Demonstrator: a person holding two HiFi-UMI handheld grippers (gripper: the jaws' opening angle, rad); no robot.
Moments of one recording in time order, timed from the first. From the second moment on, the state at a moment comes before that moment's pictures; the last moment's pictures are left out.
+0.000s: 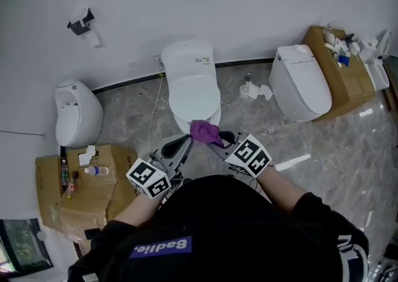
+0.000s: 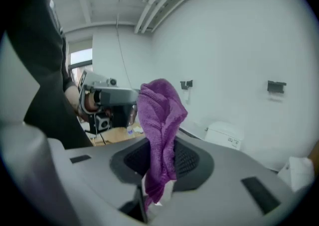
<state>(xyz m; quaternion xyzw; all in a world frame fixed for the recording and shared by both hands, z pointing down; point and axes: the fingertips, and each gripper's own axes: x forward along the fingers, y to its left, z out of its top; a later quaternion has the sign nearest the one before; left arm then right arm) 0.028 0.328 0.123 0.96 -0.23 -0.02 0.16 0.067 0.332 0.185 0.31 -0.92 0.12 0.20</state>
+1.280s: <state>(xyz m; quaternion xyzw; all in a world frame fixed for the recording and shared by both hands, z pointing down) 0.029 0.345 0.095 0.96 -0.24 -0.04 0.14 0.067 0.345 0.091 0.32 -0.93 0.18 -0.06</state>
